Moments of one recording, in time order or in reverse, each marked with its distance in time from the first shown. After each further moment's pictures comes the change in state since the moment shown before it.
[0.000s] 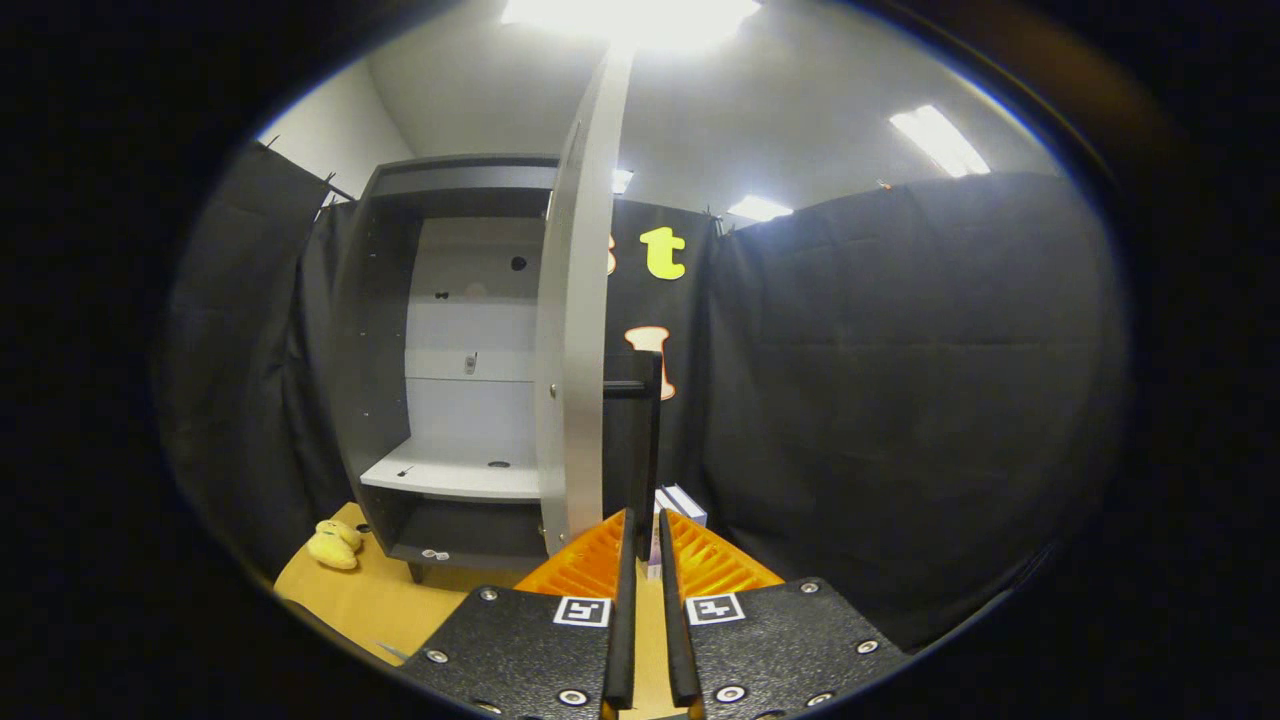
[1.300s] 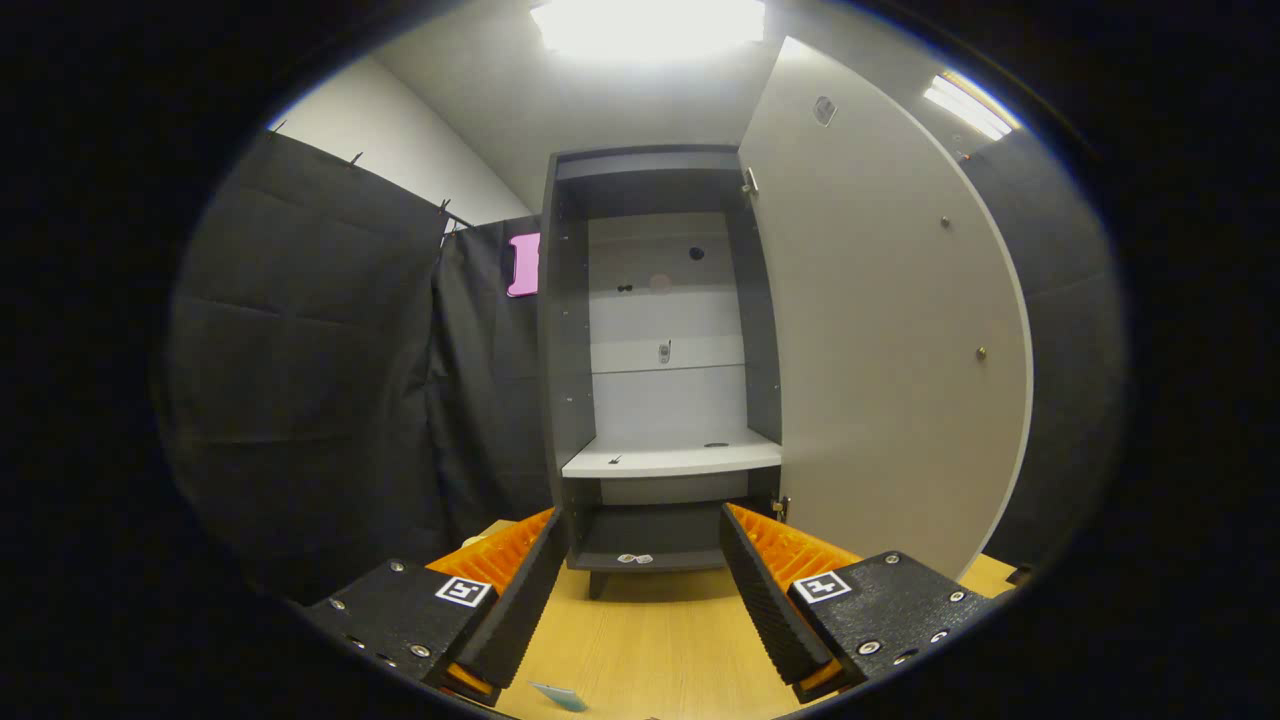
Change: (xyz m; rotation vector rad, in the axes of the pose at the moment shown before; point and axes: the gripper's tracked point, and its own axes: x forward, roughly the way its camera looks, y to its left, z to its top) arm -0.016 0.269 -0.127 0.074 -0.080 0.377
